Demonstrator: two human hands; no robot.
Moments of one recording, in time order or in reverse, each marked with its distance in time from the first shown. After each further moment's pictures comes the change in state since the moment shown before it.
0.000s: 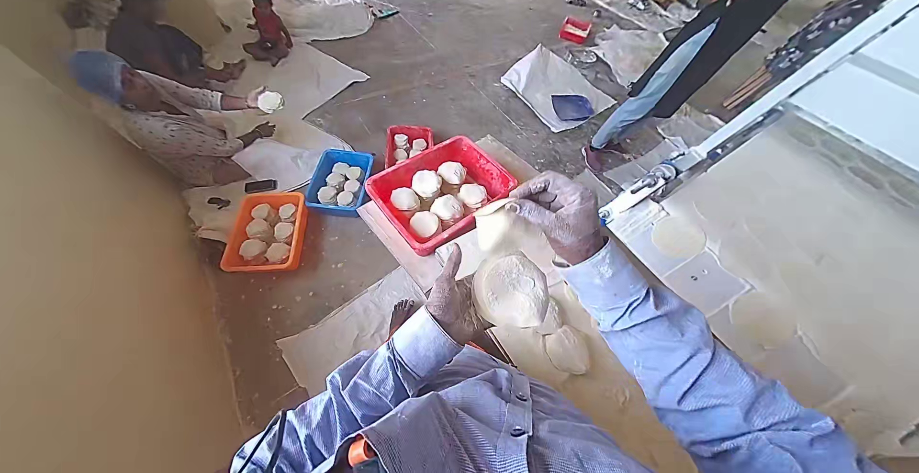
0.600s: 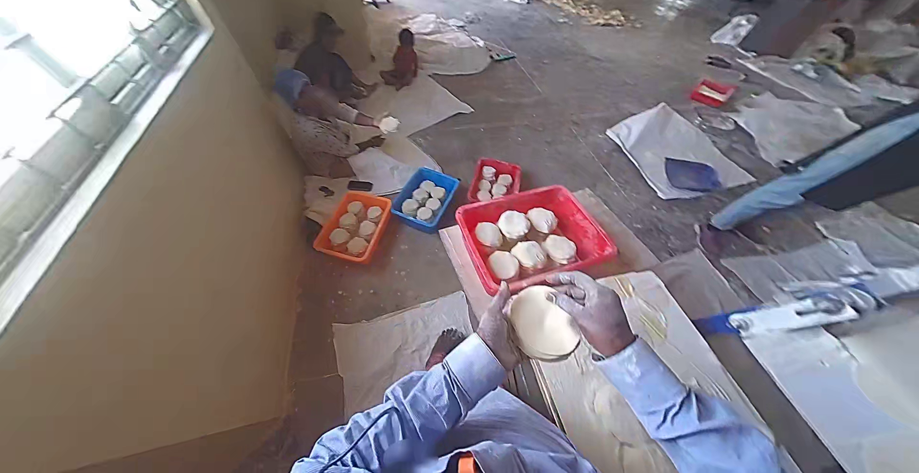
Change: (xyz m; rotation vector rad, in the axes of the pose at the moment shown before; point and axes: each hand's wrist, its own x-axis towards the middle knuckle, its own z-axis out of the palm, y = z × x) left_hand 0.010 0.055 -0.055 -0.043 0.227 0.254; right_hand -0.006 0.048 0.087 -0.263 -0.321 0.381
